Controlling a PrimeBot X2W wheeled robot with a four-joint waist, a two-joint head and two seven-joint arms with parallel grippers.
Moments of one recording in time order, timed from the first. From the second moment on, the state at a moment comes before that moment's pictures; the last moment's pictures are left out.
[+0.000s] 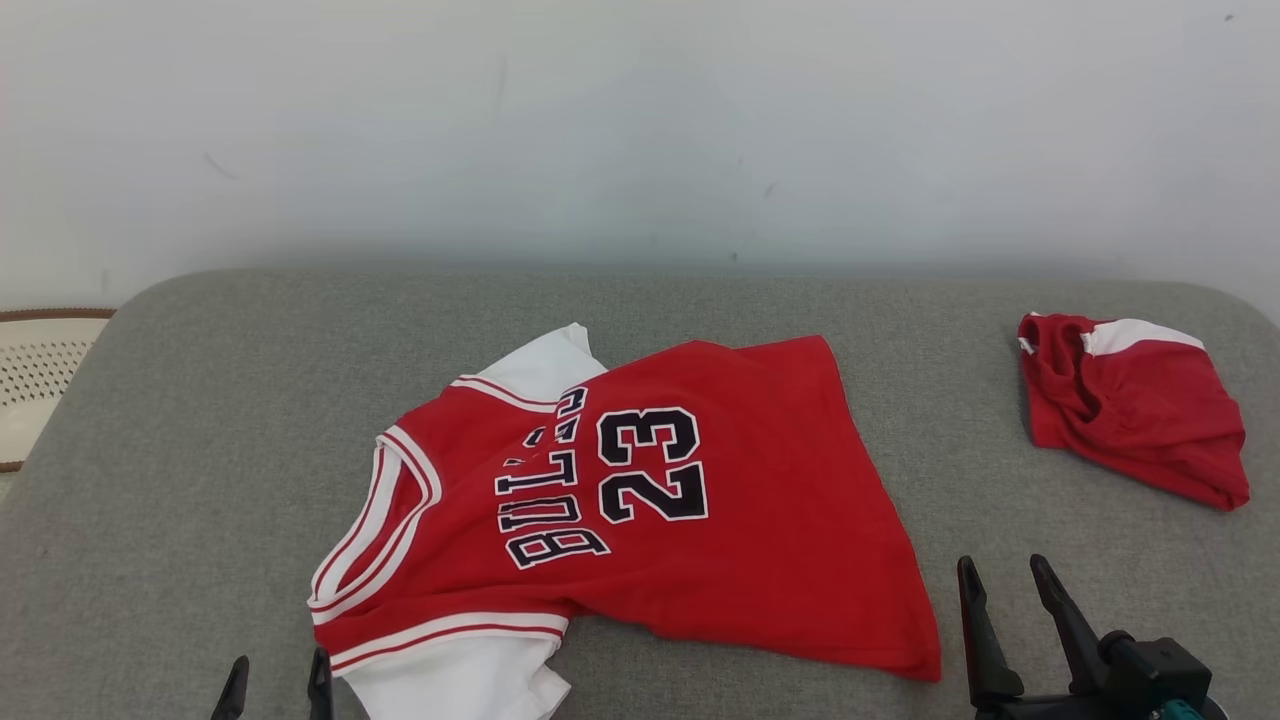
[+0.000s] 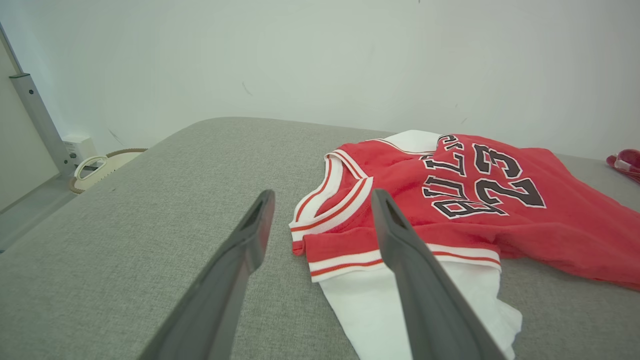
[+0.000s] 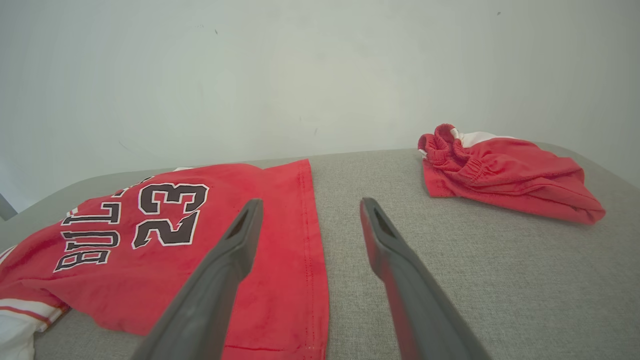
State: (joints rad) left arm 0.04 0.08 0.05 0.10 -0.12 0.02 -0.26; right arm -0.01 -0.14 0.17 0.17 0.21 0.13 -0.26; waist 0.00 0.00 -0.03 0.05
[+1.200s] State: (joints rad) left arm 0.04 0.07 0.00 0.17 -0.21 0.00 -0.26; right arm -0.01 -0.13 0.16 0.22 0.22 0.13 -0.23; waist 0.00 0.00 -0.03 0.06
